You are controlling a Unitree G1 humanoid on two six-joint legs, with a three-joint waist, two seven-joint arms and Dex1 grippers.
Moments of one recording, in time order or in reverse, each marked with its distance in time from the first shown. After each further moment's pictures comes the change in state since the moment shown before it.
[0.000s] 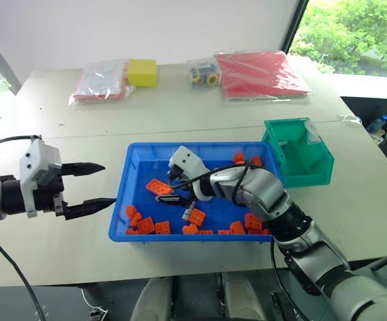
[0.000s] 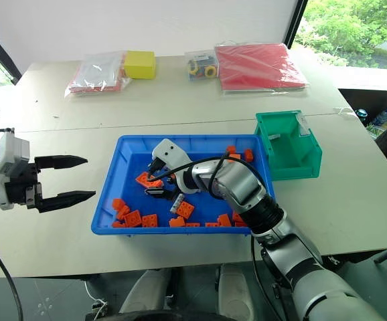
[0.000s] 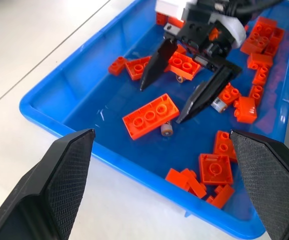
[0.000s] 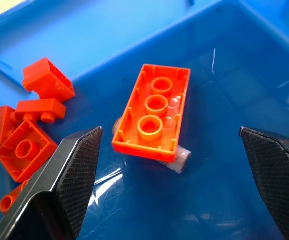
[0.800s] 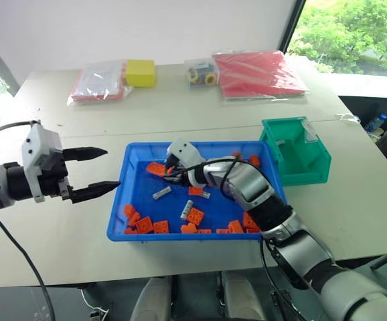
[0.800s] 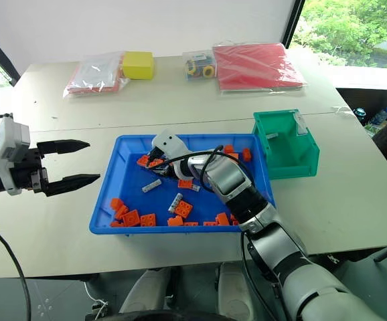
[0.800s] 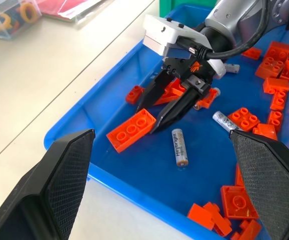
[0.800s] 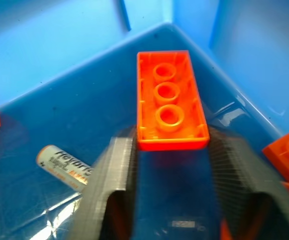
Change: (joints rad) left arm -0.115 -0.040 -0.056 0.054 0.010 -0.027 0.042; right arm -0.081 0.104 -0.054 0.315 -0.198 -0.256 0.056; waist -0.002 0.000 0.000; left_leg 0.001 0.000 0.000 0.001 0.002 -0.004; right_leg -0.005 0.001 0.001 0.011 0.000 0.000
